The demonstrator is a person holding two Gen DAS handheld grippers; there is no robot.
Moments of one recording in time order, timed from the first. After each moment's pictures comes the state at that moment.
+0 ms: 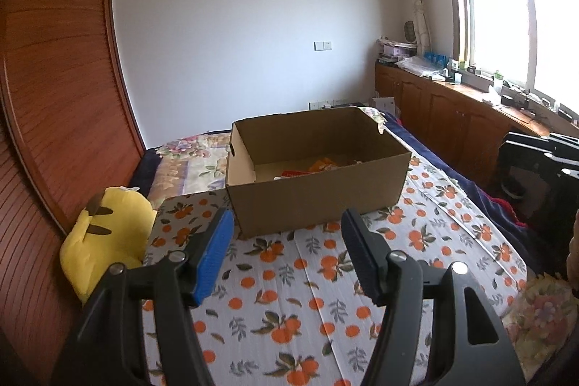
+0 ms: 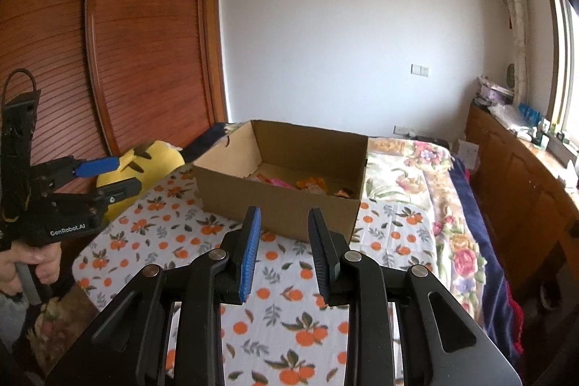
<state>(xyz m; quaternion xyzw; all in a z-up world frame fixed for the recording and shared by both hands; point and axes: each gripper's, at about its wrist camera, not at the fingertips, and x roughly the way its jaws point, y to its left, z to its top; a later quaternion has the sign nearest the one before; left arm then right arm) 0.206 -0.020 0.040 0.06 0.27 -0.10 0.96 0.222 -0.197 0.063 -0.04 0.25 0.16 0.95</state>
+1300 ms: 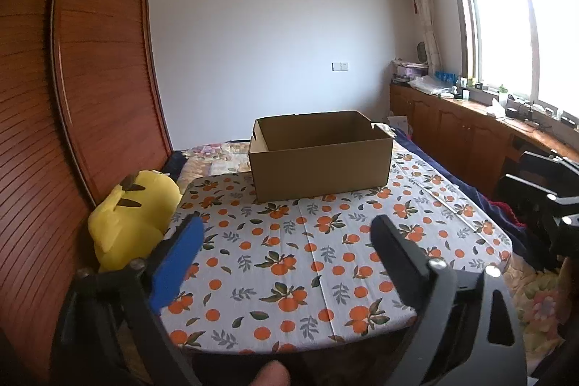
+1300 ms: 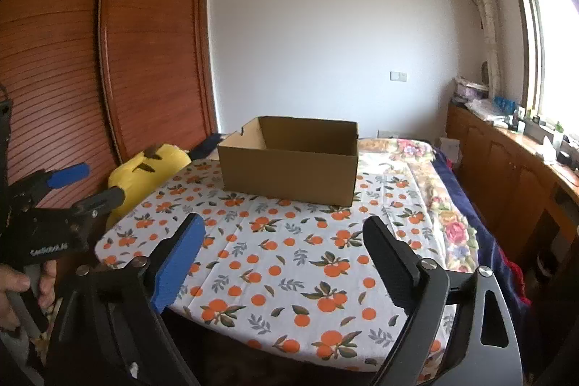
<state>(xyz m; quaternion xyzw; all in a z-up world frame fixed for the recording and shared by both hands) 0.069 -0.019 0.020 0.05 0.22 -0.05 0.97 0.096 -0.183 0.033 -0.01 0.21 0.12 0.97</state>
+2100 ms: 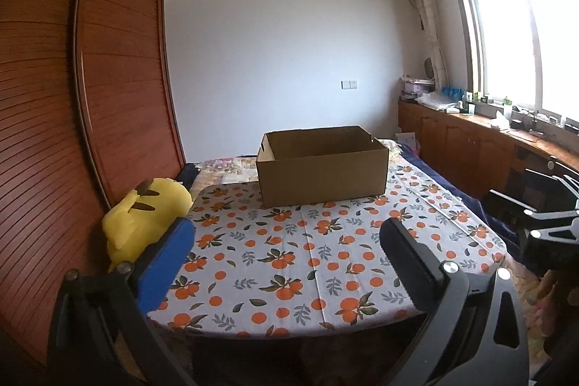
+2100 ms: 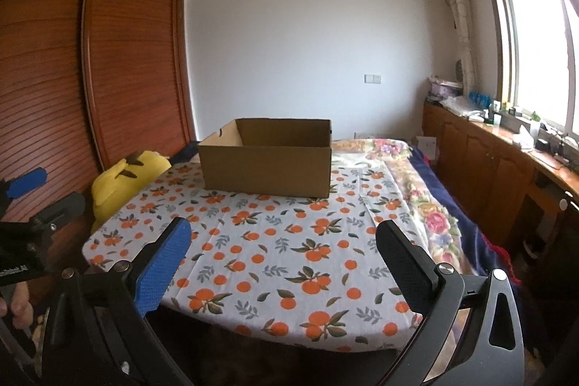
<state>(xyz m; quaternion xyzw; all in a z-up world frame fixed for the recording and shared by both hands) 0.016 -0.032 0.023 0.05 0.18 -0.02 0.98 0.063 -0.191 0.020 -0.01 0.19 0.06 0.98</state>
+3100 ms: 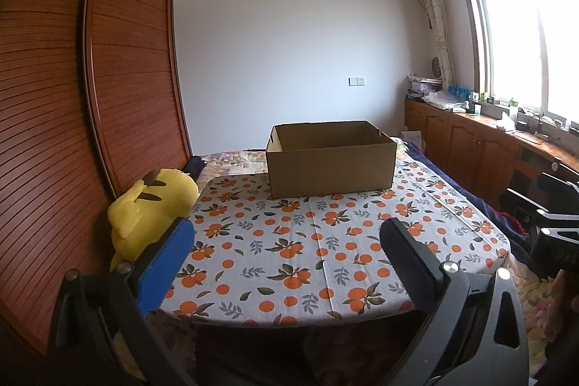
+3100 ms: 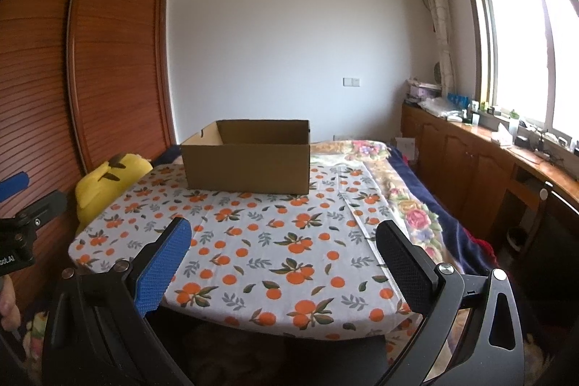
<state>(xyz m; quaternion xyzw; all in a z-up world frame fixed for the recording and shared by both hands) 0.012 -0.022 0.013 0.04 0.19 -0.01 0.98 0.048 -0.193 0.012 0.00 0.19 0.02 0.98</state>
